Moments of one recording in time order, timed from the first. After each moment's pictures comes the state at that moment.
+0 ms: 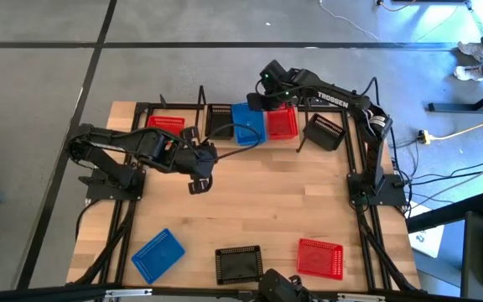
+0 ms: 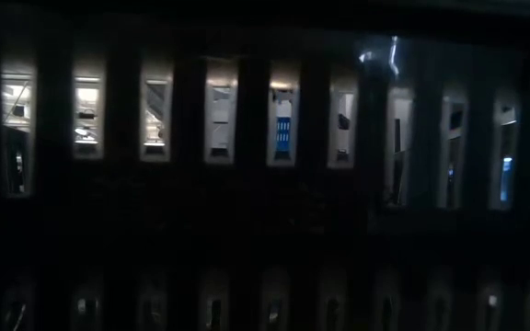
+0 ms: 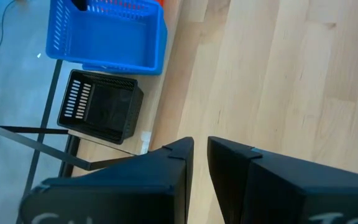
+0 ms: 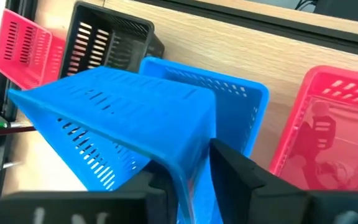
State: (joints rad) left arm -0.21 1.51 1.73 -1.28 -0.51 -0.26; right arm -0.62 1.95 1.75 -0.84 -0.22 0.70
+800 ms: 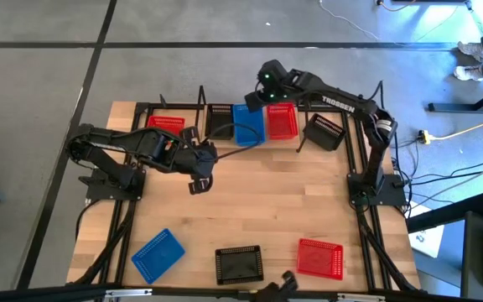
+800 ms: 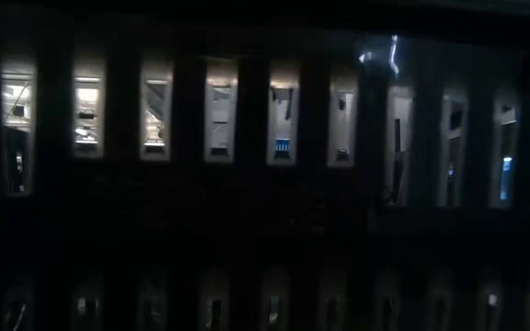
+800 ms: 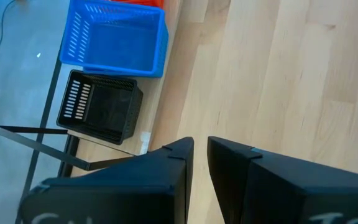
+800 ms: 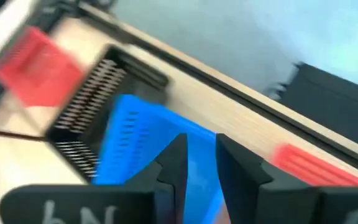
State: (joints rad) left arm -0.21 1.51 1.73 -1.28 -0.51 -0.27; right arm -0.55 1.88 1.75 -0.74 0.04 0.46
